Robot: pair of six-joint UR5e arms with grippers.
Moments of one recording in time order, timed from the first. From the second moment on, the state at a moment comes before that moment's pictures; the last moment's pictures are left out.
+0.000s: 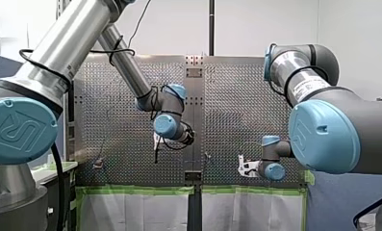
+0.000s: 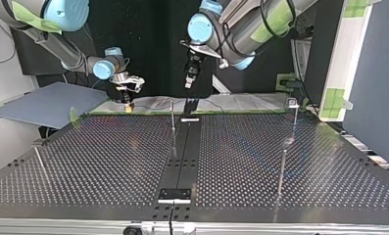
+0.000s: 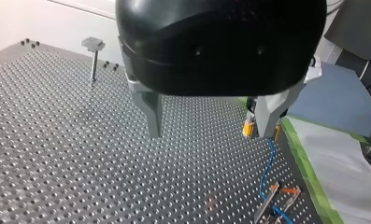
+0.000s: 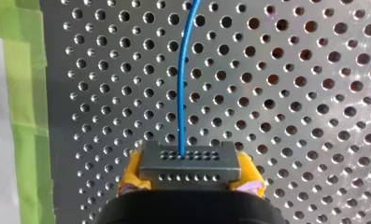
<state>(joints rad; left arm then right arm) -0.66 -2.06 -1.92 -2.55 -1.88 -1.75 1.82 -0.51 1.49 -0.82 1.32 1.50</state>
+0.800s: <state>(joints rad) -0.66 -1.85 -2.13 -2.54 -1.88 -1.76 1.82 -0.50 1.49 -0.82 1.32 1.51</state>
